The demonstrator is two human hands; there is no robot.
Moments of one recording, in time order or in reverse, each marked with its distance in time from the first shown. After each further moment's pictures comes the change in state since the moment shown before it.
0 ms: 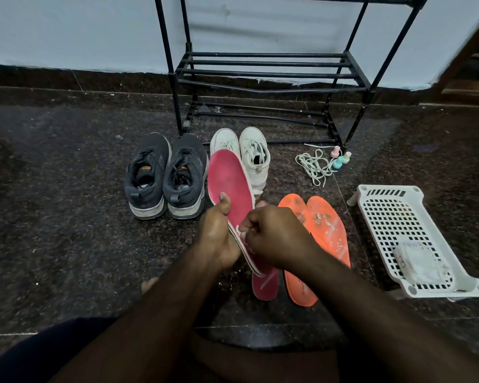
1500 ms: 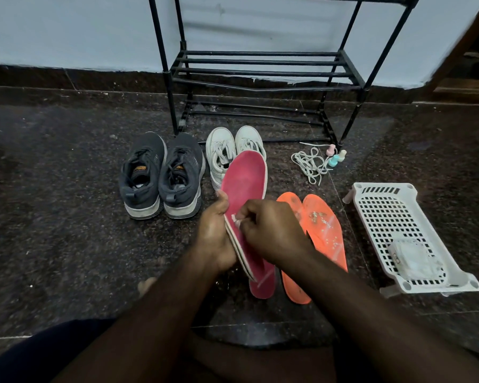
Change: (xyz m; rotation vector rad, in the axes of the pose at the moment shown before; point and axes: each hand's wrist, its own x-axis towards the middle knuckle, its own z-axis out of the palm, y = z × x) left_hand 0.003 -0.006 -0.008 -0.013 -0.166 -0.044; right_hand 0.006 0.005 0.006 0.087 0.198 -0.013
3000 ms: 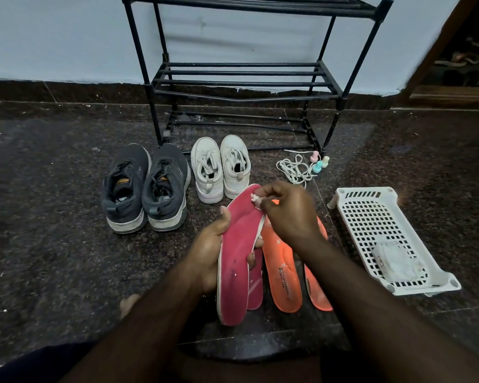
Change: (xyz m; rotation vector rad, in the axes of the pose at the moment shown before) left_hand 0.001 -0.008 -0.004 0.299 -0.182 -0.140; right_hand 0.027 0.051 -0.029 0.245 0.285 0.131
